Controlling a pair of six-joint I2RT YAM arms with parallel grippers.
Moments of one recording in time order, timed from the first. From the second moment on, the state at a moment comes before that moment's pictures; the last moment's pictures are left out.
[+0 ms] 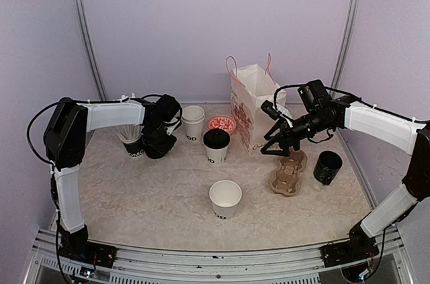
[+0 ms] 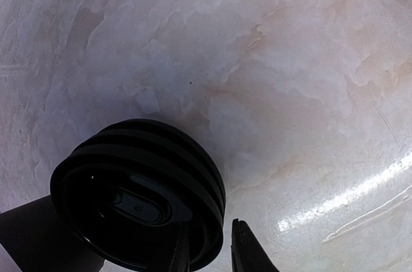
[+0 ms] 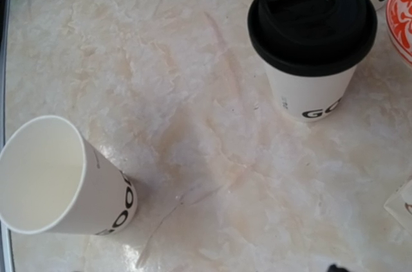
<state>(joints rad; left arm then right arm) -0.55 2.02 1.52 -0.74 -0.26 0.03 0.45 1.50 1.19 -0.60 -0.71 -0.45</state>
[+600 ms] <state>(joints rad) -0.54 2.04 1.52 -0.73 -0.24 0.03 0.45 1.50 1.19 -0.60 -0.71 -0.45</state>
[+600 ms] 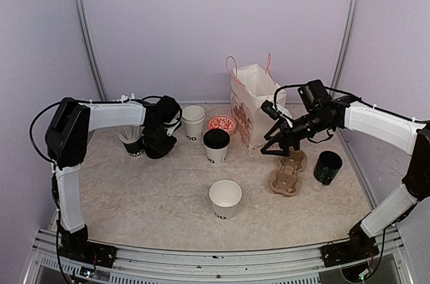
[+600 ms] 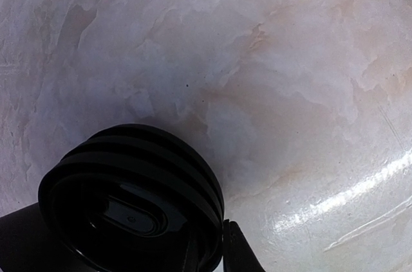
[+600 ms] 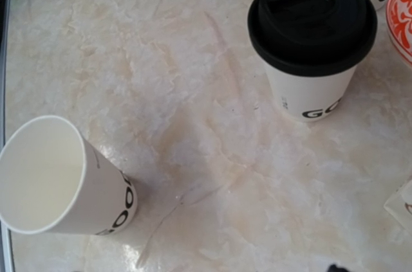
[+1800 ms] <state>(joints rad) -0.71 1.60 1.70 -0.55 0.37 -0.06 0.45 1.54 1.46 -0.66 -0.85 -0.42</state>
